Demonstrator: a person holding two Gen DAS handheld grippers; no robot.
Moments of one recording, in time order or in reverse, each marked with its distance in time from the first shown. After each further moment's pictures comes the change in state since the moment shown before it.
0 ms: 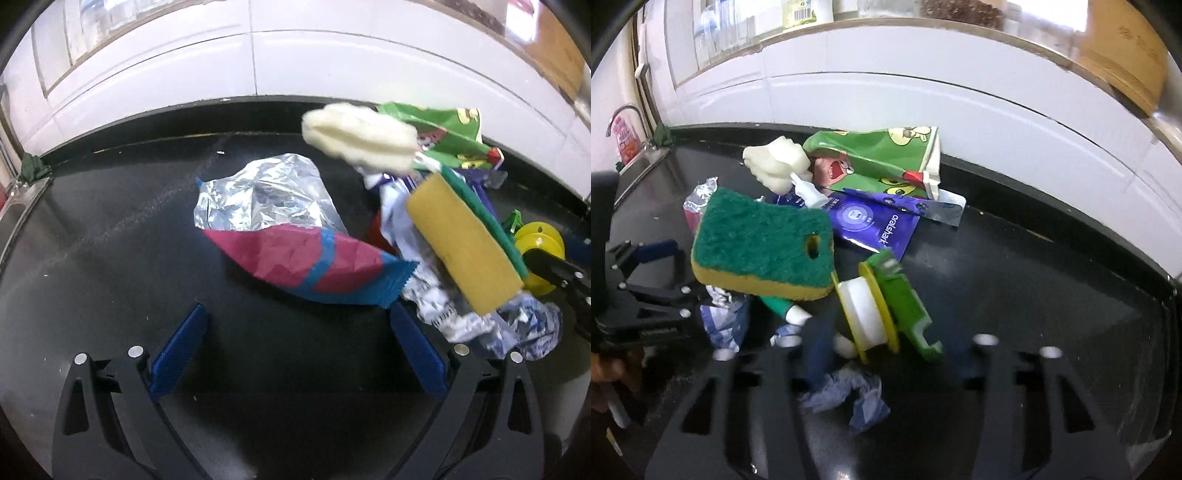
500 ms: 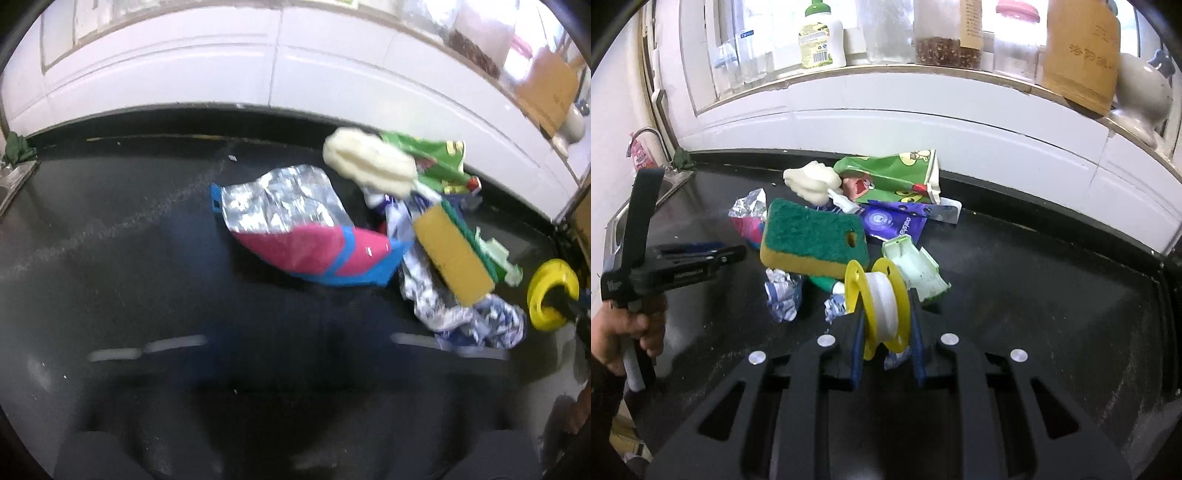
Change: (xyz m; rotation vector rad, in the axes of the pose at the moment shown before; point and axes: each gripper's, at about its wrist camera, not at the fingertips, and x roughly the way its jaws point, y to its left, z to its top) left arm -0.017 0.050 0.008 -0.056 -0.030 -0.144; right arm -0.065 0.002 -0.027 0.063 -0.086 0.034
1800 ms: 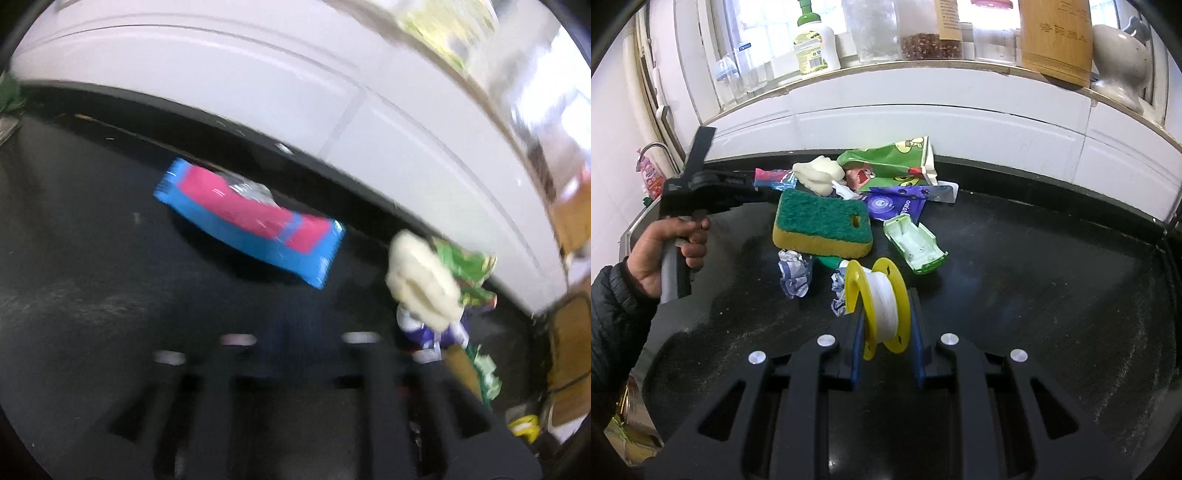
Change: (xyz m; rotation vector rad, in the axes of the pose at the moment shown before) left arm 0.026 0.082 0.076 -0.268 -0.004 -0.124; right arm -0.018 -0.009 -0.022 0.061 -0.006 0.067
